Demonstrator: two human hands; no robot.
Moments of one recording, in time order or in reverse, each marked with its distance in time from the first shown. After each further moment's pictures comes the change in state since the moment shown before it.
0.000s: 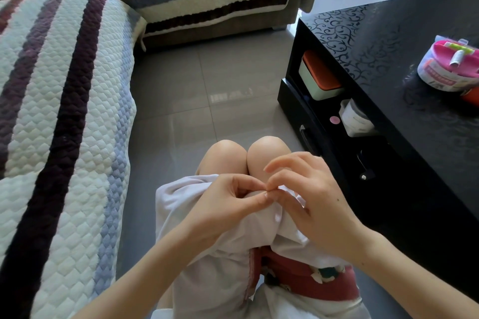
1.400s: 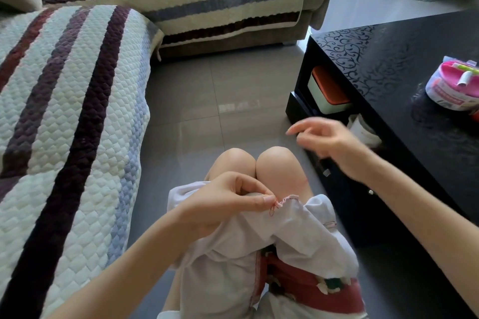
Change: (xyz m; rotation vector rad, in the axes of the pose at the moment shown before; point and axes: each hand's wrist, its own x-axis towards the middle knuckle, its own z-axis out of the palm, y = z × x) left_hand -0.003 0.023 -0.025 -0.019 -0.136 -0.148; right_hand 0.071 0.070 -0.034 0.518 -0.273 0.577
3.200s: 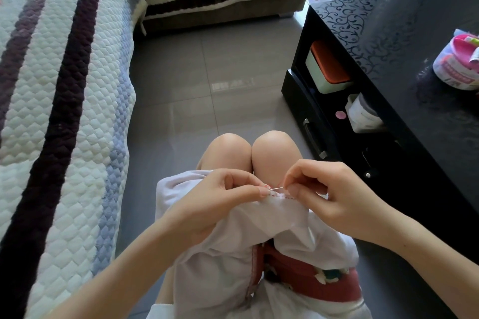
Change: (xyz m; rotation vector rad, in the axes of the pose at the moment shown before) left_hand 0.000 -0.001 0.010 -0.143 0.123 -0.002; right_hand -0.069 -0.002 0.044 -0.269 -0.097 -0.315
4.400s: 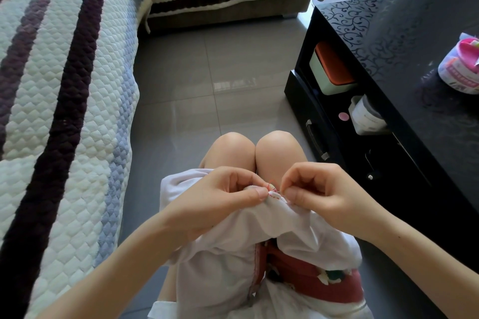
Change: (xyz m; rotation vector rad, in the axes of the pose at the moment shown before) left_hand -0.003 -0.003 -0.010 0.077 -0.097 0.055; right_hand 0.006 -0.011 0.010 0.404 -0.071 0.213
